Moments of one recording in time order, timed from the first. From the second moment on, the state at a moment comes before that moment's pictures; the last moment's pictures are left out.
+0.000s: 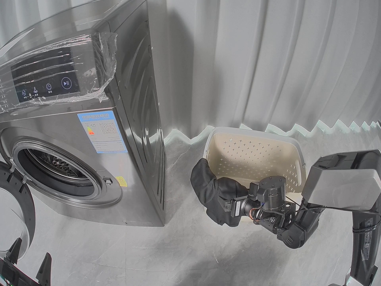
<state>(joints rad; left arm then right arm) 0.00 0.02 -0.02 0.00 -0.01 -0.04 0.57 2.31 -0.68 -1.24 -0.17 0.26</state>
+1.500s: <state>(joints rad) 0.00 0.02 -0.02 0.00 -0.01 -0.04 0.57 2.24 -0.63 -1.37 -0.14 0.20</state>
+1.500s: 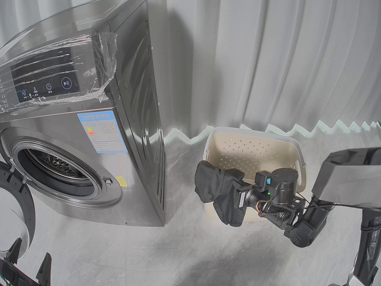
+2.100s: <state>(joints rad) 0.00 0.02 -0.02 0.00 -0.01 -0.04 0.66 1.76 -0.52 -1.35 -0.18 0.17</state>
